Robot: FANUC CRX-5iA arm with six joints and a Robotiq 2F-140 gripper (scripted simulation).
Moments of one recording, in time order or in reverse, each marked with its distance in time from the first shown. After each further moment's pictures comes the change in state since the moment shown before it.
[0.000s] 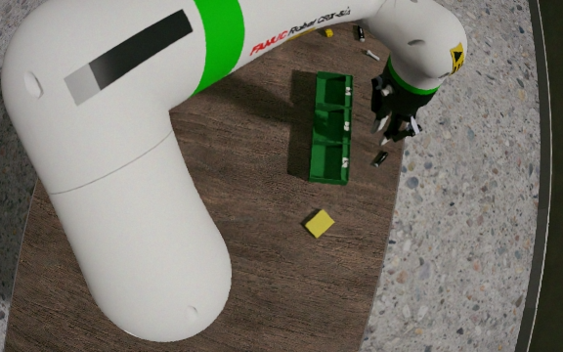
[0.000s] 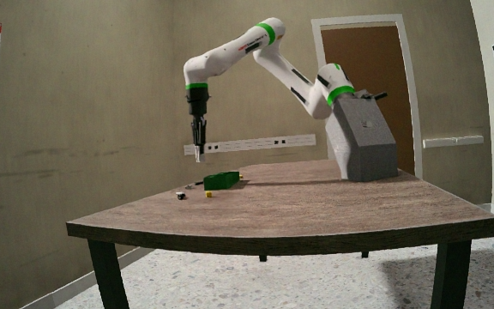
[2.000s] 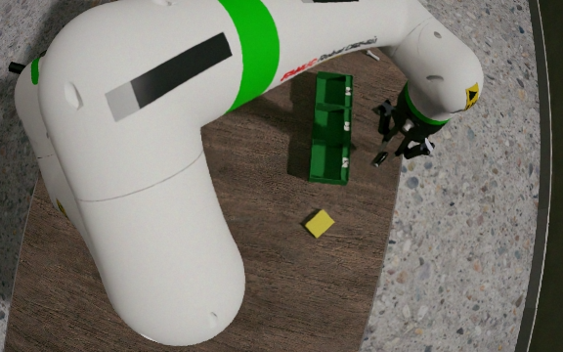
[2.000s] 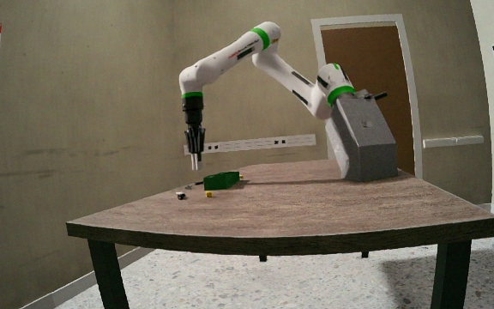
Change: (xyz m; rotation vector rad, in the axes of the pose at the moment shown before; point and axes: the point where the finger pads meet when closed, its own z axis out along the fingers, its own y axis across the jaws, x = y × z) arm 0.005 0.034 0.032 0.037 -0.004 -0.250
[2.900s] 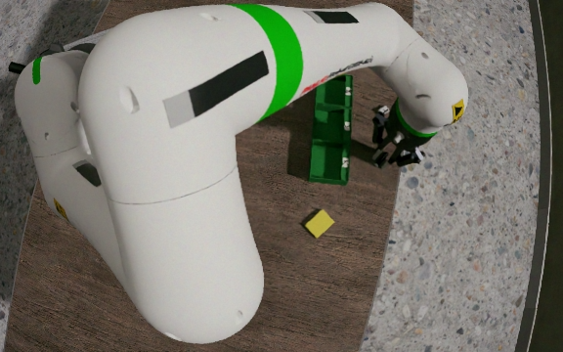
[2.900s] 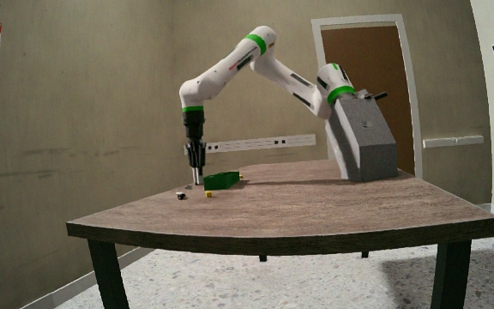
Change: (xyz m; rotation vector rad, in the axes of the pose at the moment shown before) arm 0.000 0.000 0.060 0.000 0.000 0.000
